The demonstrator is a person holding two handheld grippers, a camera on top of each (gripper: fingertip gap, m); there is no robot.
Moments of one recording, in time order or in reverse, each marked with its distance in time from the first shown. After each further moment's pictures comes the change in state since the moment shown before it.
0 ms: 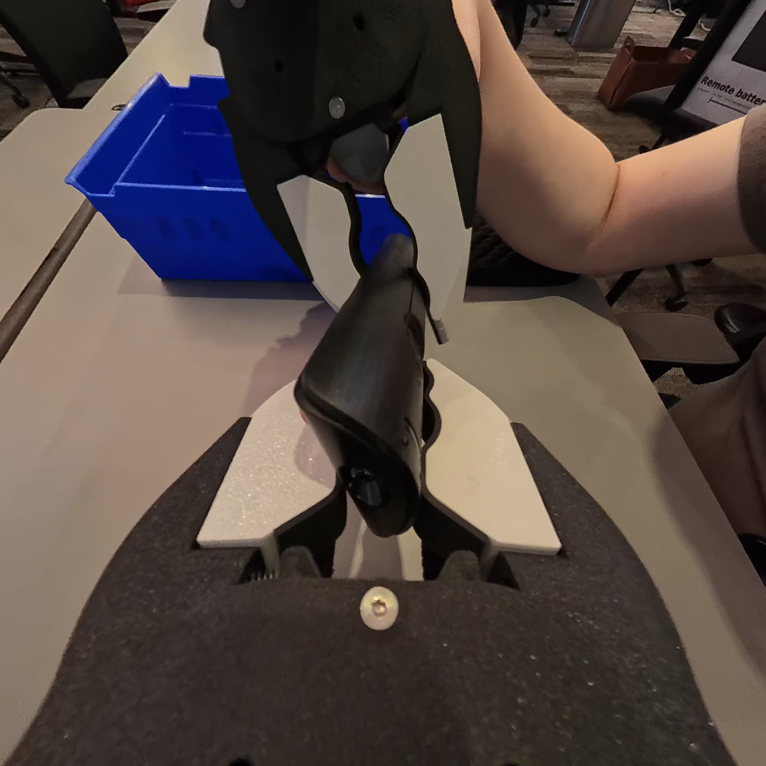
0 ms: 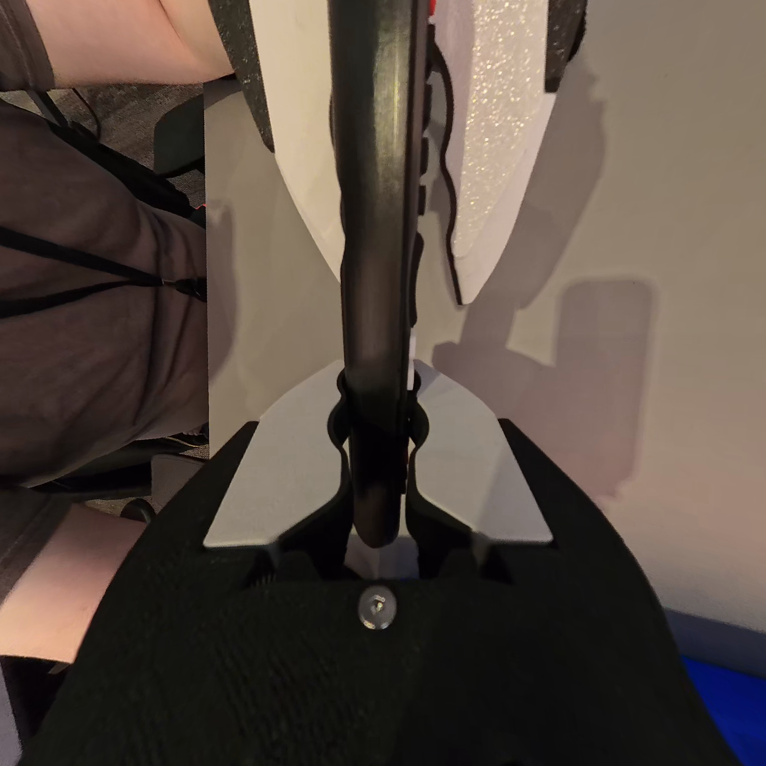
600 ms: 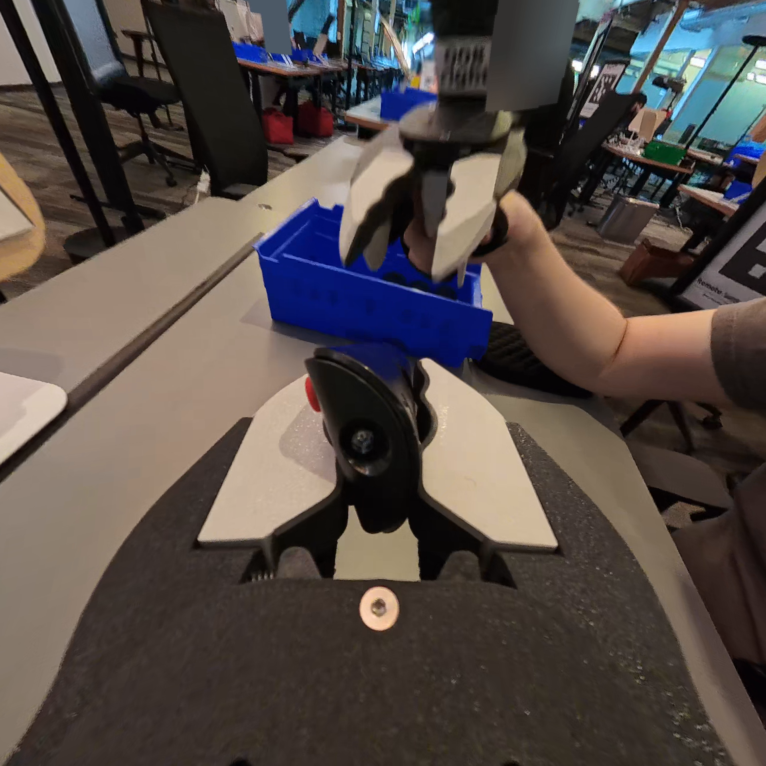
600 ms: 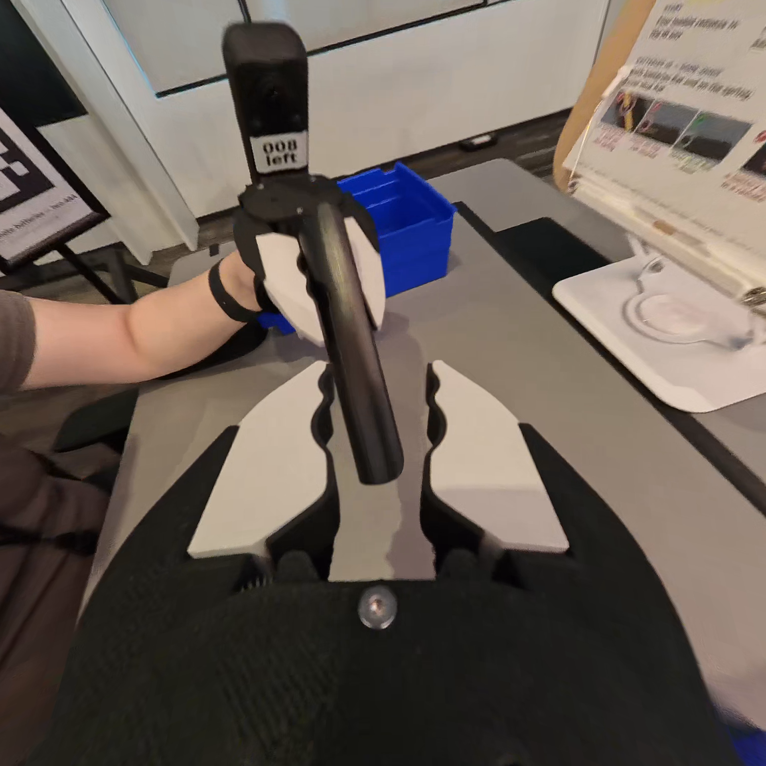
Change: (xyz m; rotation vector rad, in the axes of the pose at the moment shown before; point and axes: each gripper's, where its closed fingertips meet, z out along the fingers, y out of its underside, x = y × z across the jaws) left arm -0.047 -0.029 -0.072 0.284 -0.157 -0.187; right arm 0.043 -0.082 -0.089 0.724 0.330 -0.017
